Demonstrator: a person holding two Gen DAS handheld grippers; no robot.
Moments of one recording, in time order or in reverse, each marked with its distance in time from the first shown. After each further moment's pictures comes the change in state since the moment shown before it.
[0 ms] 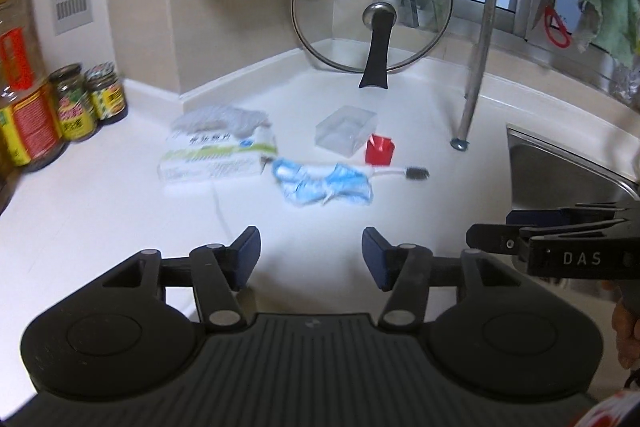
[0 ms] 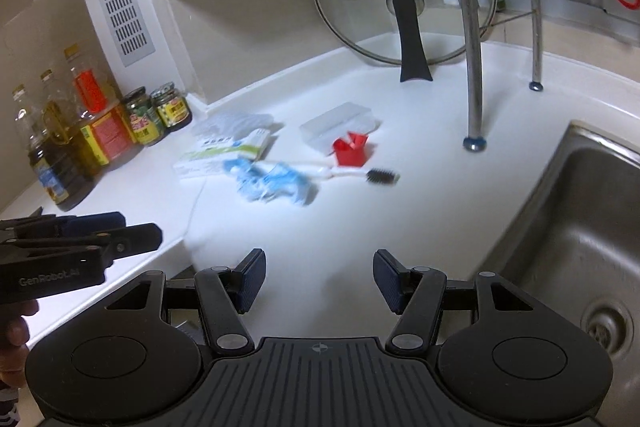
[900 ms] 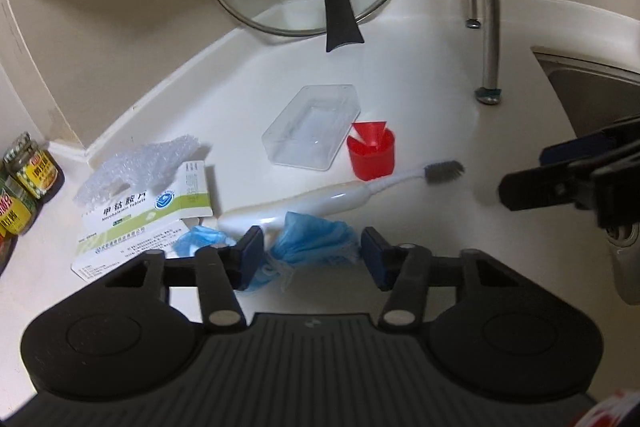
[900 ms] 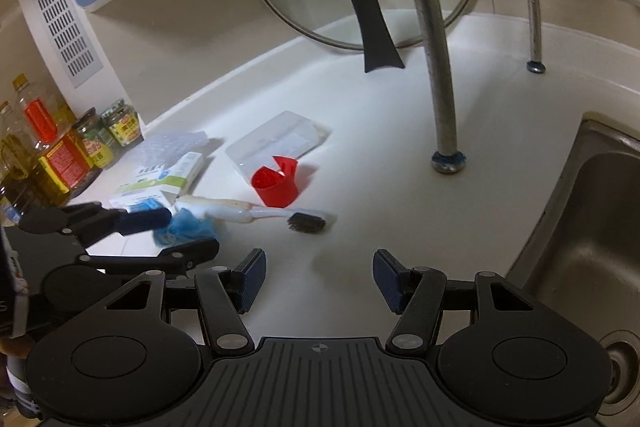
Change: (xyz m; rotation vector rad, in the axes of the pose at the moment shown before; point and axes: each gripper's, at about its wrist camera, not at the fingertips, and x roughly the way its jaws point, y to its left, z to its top) left arm 0.141 -0.050 0.027 0.281 0.085 0.044; right arm 0.065 -0.076 0.036 0.086 0.054 0.011
